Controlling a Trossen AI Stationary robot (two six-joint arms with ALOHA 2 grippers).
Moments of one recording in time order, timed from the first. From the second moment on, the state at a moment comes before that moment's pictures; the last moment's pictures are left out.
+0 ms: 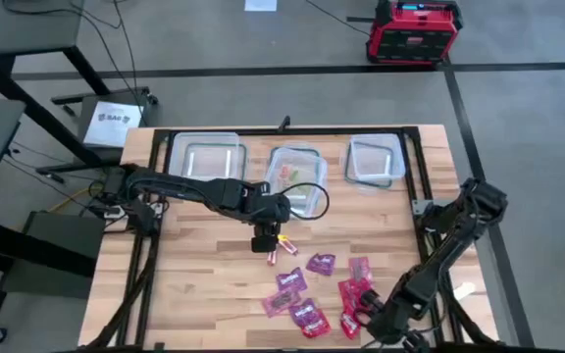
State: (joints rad) left arm -0.12 1.76 1.57 -0.90 -0.22 -0.11; right arm 0.92 1.70 0.96 -0.37 -0.23 0.30
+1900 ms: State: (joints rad) left arm -0.18 1.76 1.48 -1.00 -0.22 -0.10; right arm 0.90 1.71 0.96 -0.37 -0.29 2.13
